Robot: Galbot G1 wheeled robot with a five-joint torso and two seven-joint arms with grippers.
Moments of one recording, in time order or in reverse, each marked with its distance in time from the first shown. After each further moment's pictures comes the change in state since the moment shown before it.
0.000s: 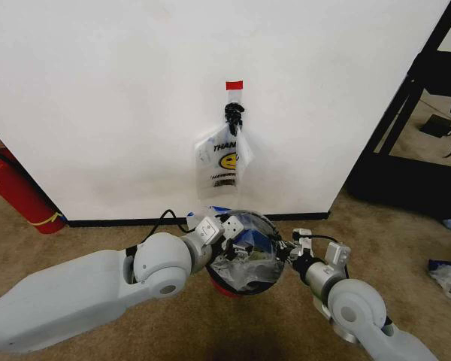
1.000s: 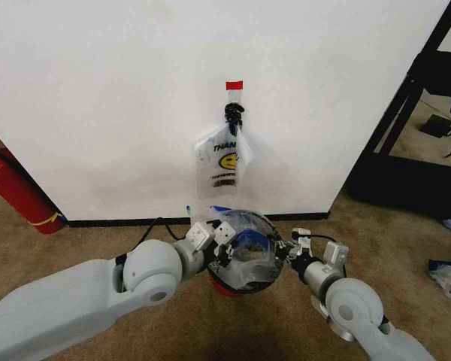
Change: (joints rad) left arm 0.160 0.084 -0.144 -0.119 -0.006 -0.011 0.031; right arm 0.004 0.028 0.013 -0.018 0.028 0.005 0.040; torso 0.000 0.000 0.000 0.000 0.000
